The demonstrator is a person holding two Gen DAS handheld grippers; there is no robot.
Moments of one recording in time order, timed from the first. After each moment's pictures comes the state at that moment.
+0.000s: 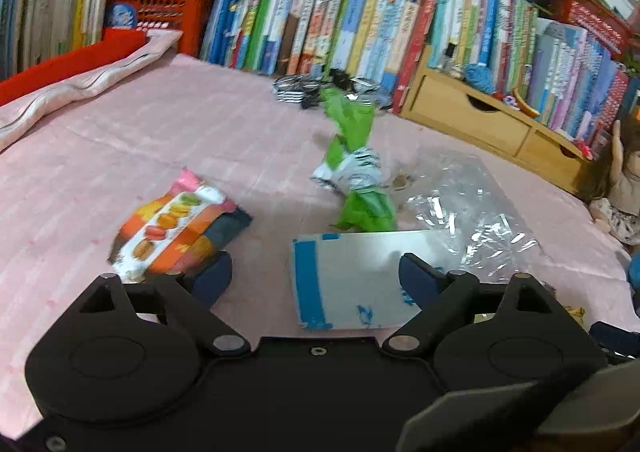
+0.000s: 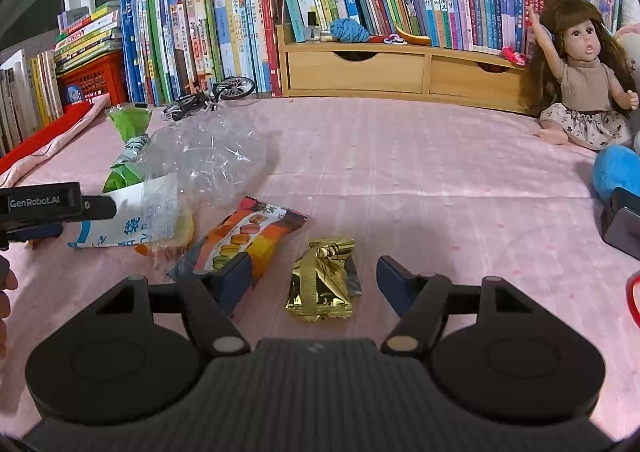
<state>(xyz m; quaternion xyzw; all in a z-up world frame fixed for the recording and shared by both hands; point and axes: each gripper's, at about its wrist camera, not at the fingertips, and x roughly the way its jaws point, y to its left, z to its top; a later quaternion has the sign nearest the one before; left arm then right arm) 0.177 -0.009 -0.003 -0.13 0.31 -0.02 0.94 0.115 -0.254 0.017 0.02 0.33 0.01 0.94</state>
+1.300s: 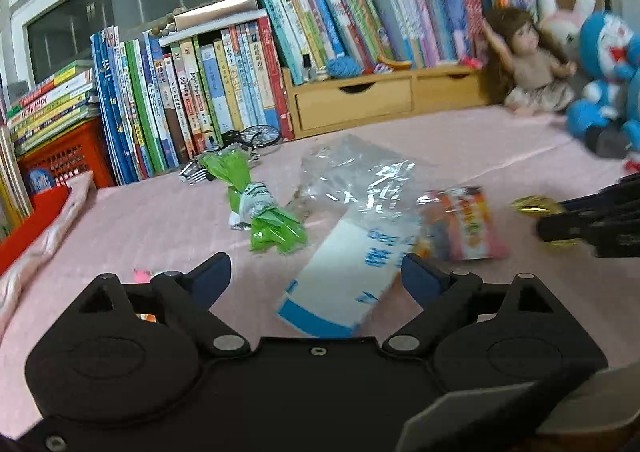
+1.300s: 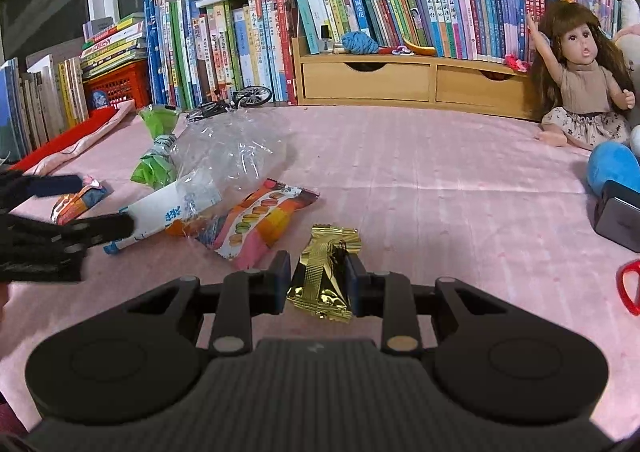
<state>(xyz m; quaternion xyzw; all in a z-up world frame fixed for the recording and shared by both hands) 0.118 -0.056 0.017 0.12 0.22 -0.14 0.96 0.078 -0.262 0.017 0.02 0.30 0.04 0.95</state>
